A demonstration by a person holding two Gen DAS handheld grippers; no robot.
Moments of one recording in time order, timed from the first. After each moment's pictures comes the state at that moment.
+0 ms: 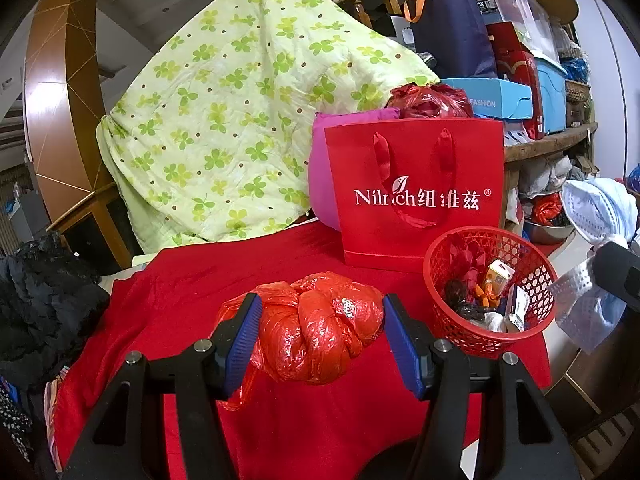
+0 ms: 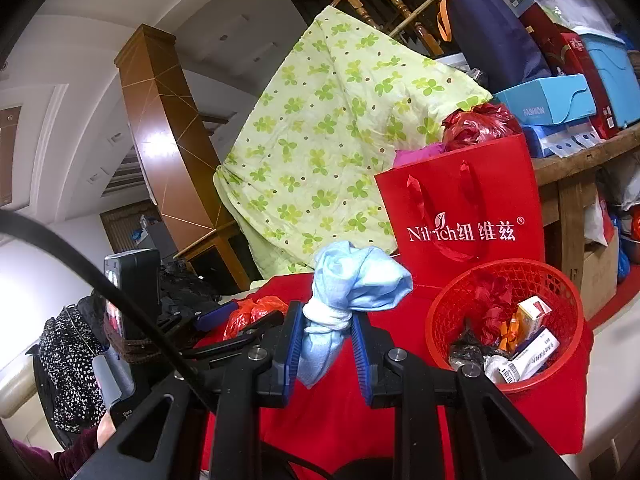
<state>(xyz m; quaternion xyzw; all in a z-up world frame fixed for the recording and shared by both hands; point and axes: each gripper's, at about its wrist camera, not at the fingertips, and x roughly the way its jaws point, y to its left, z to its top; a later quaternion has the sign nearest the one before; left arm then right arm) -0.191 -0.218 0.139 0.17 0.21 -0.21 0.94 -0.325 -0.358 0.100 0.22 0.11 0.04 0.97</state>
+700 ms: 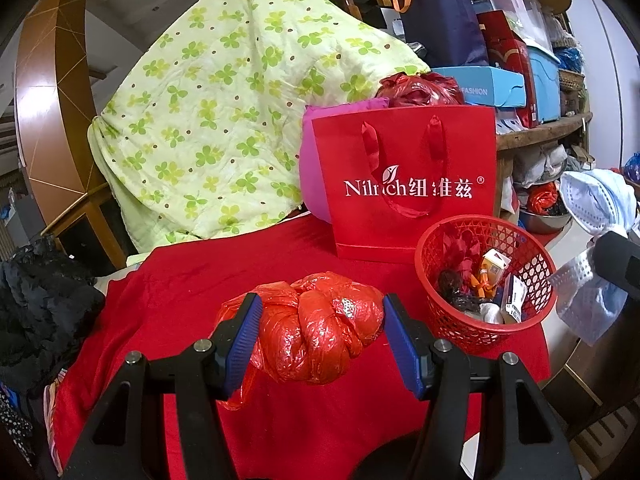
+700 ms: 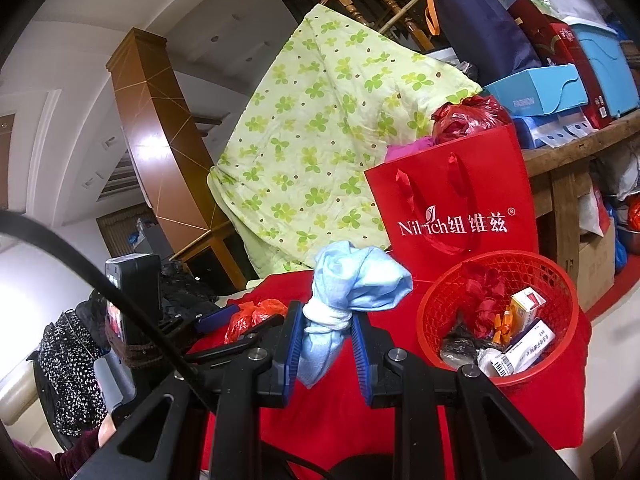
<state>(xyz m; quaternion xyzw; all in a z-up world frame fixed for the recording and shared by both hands) -0.191 -0.225 0.130 0.18 0.22 -0.22 0.93 -0.328 -0.367 0.092 0.24 0.12 0.03 0.96</state>
